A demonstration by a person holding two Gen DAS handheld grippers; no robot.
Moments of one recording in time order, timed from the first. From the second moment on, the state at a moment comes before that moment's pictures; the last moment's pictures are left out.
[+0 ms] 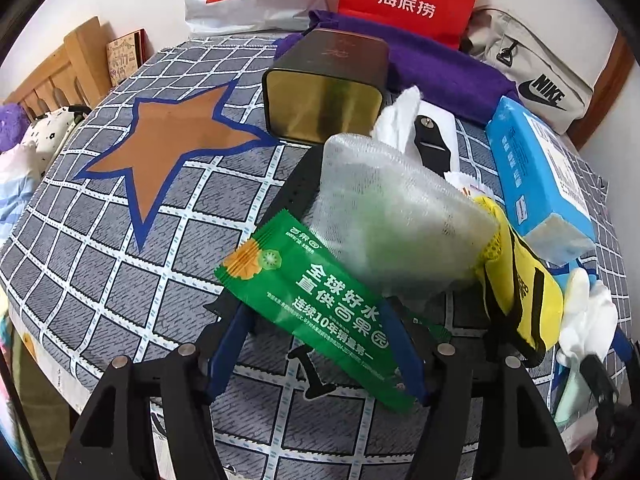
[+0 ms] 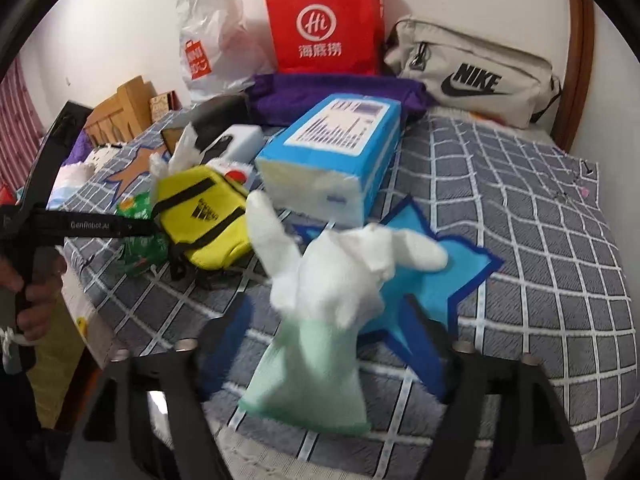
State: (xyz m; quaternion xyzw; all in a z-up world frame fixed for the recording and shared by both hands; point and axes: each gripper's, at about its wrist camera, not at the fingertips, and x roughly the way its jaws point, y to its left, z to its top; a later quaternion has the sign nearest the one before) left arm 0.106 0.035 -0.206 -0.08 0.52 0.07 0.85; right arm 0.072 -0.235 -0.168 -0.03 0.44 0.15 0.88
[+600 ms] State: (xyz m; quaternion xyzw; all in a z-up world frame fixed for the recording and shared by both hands) left arm 0.098 0.039 -0.201 -0.12 0.55 0.04 0.83; right arm 0.088 -0.220 -0.194 -0.05 0.47 0.14 0.87
